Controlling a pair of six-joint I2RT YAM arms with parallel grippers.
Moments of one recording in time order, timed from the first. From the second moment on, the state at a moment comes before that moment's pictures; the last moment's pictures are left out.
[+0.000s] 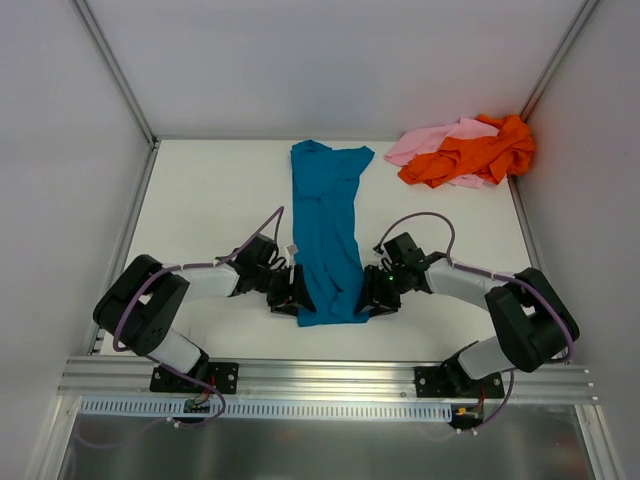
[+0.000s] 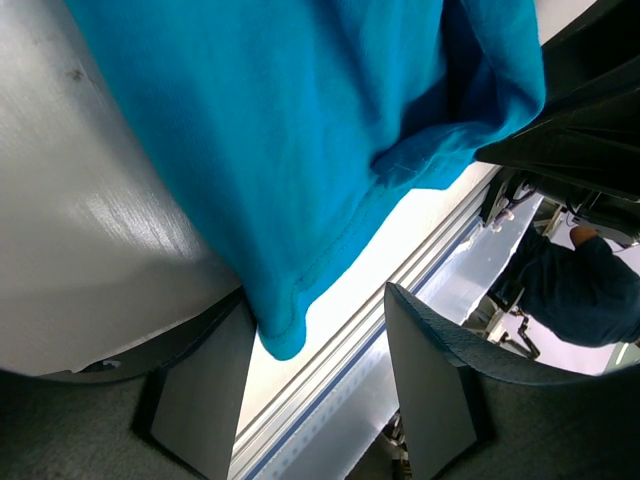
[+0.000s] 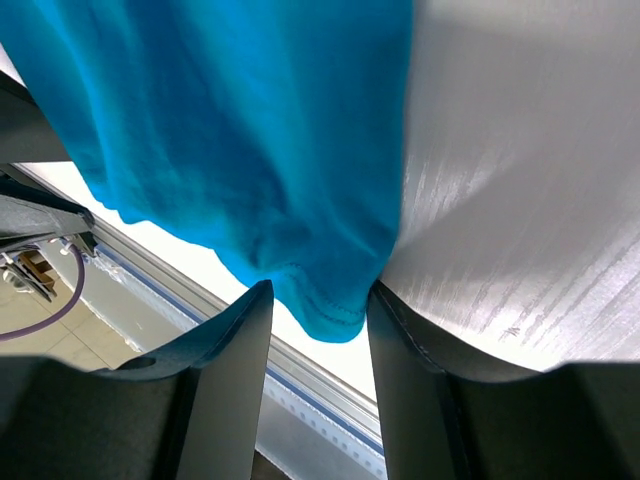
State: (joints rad) left arm -0.56 1.53 0.56 -0.05 0.67 -0.72; right arm 0.57 1.47 0.64 -0.36 -0.49 0.64
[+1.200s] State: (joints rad) left arm -0.57 1.35 0.60 -0.34 0.65 -0.67; right arm 0.57 1.26 0.61 -0.52 -0.50 0.64
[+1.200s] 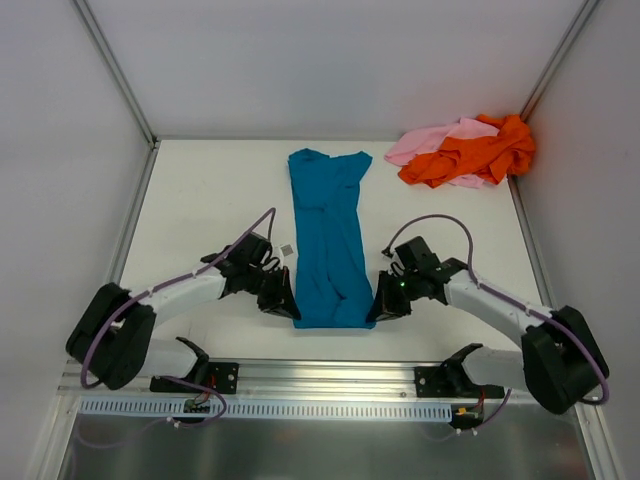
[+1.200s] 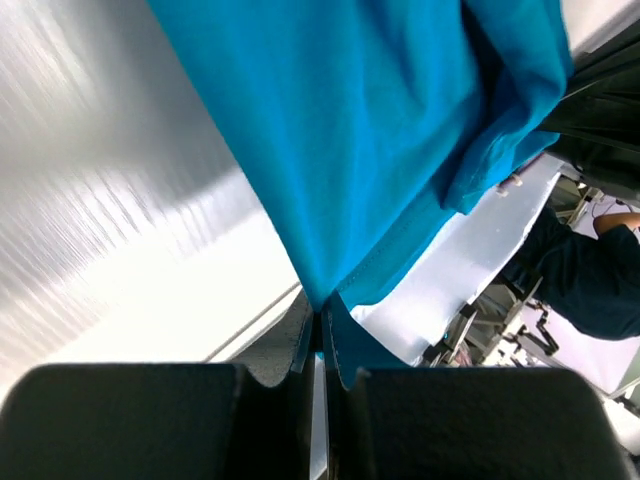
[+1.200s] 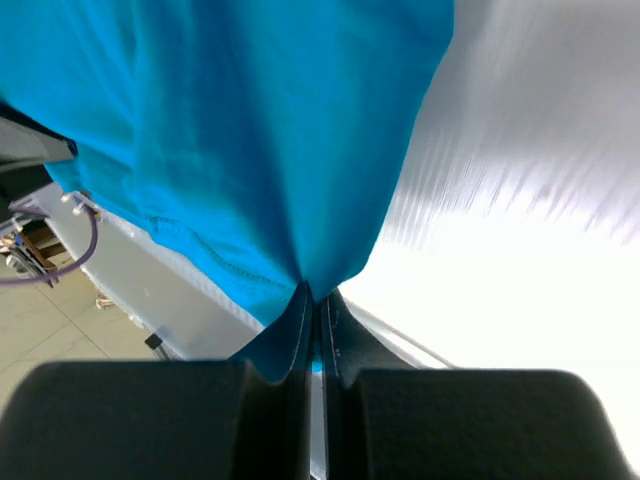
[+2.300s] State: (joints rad) left arm -0.58 1.40 0.86 -0.57 0.65 -0.72; right arm 0.57 1.37 0.96 -0.88 -0.57 0.50
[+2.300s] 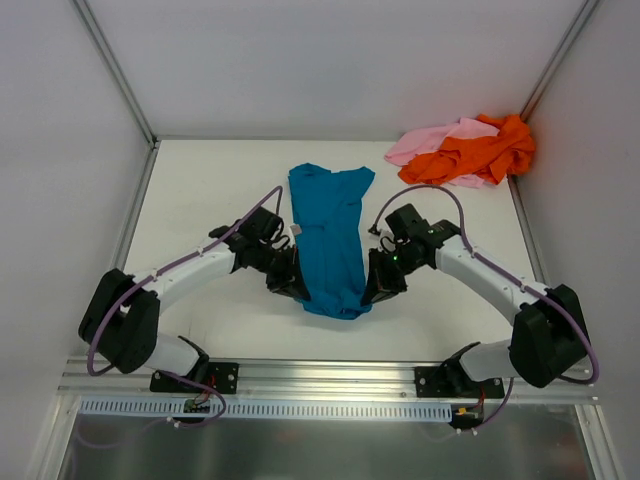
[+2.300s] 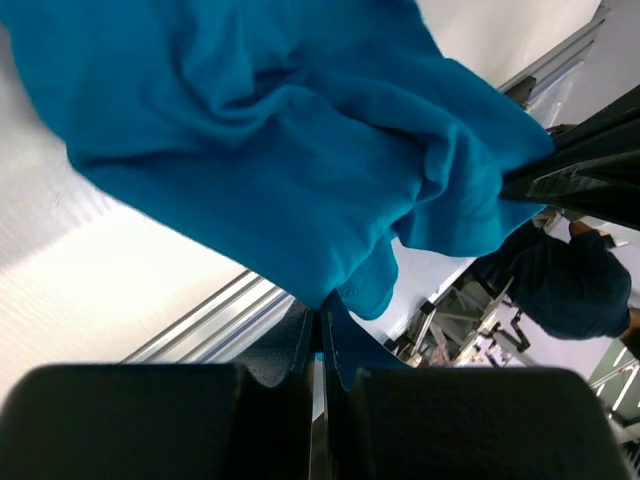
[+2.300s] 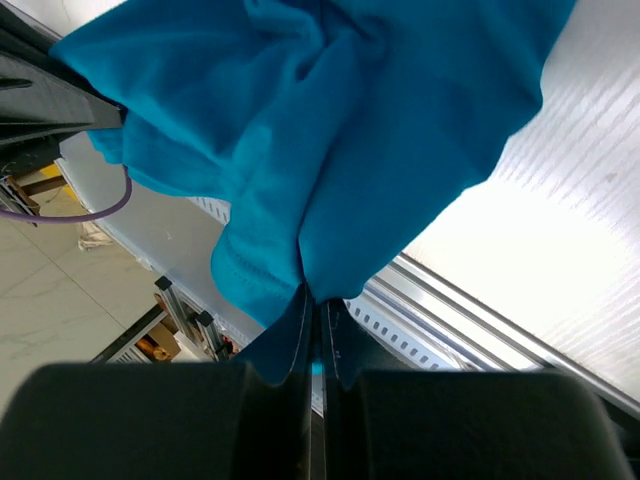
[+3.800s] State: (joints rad) left arm -0.41 1.70 1.13 -0.60 0.76 -0.57; right arm 0.28 1.72 1.43 -1.01 -0.64 0.34
